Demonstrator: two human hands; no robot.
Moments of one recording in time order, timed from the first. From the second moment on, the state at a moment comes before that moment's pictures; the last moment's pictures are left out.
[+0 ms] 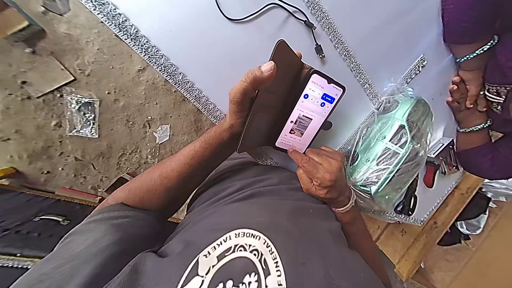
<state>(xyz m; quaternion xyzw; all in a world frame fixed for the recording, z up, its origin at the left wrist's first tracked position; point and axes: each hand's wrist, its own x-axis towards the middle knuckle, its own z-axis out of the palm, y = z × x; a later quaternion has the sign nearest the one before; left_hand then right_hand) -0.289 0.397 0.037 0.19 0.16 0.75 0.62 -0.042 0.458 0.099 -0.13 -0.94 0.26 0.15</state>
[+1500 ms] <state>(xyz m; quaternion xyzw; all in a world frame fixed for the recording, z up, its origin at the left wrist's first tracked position) -0.278 0.408 0.067 0.17 0.23 0.75 0.60 -0.034 0.457 0.107 -0.14 -0.96 0.23 0.11</state>
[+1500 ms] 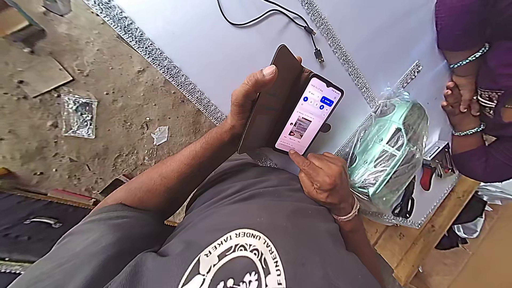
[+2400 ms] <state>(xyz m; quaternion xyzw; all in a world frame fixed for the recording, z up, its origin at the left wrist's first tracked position) -0.272 0.403 0.078 0.14 0.23 0.75 0.61 -0.032 0.456 0.113 -0.15 -0.96 0.21 0.10</state>
